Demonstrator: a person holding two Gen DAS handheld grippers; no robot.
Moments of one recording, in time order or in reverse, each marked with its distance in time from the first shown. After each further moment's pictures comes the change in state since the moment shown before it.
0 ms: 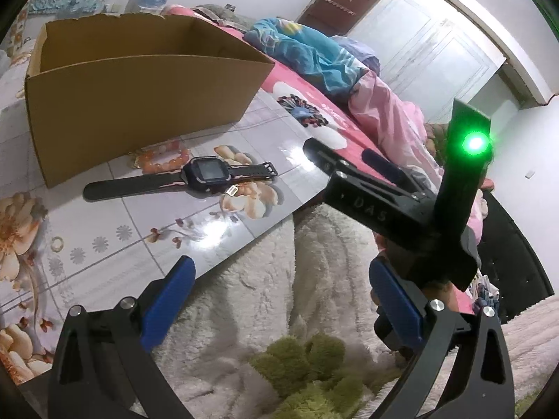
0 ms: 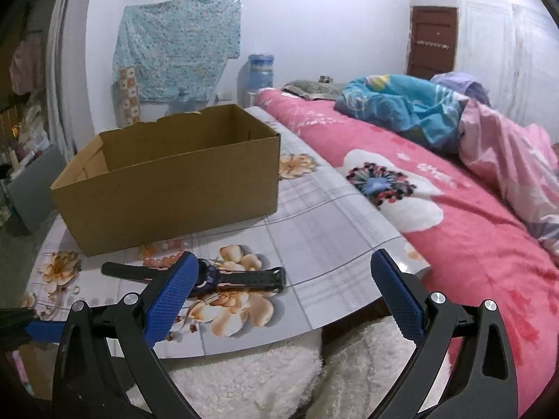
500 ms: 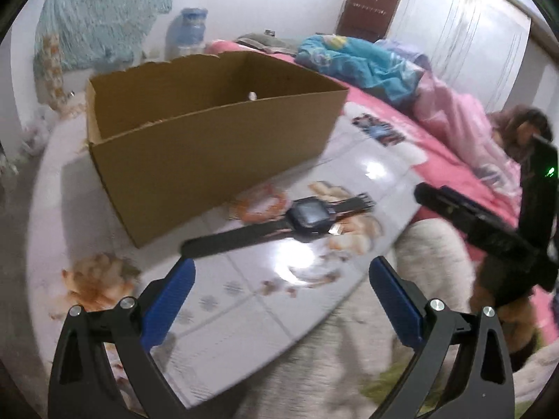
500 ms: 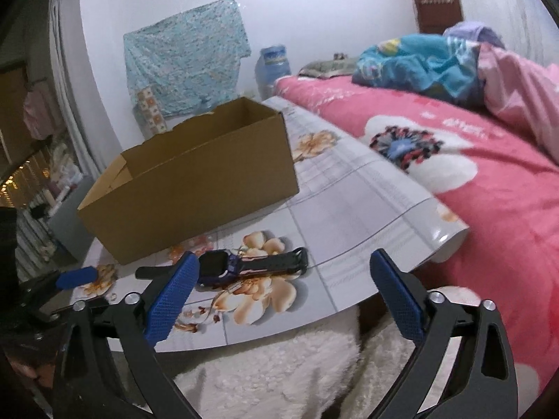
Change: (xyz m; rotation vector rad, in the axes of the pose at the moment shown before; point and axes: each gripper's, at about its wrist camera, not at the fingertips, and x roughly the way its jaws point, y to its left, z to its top) left arm 0.000 0.031 0.023 0.128 -0.085 0.374; right arm 0.017 -0.032 -0.014 0.159 0.055 0.216
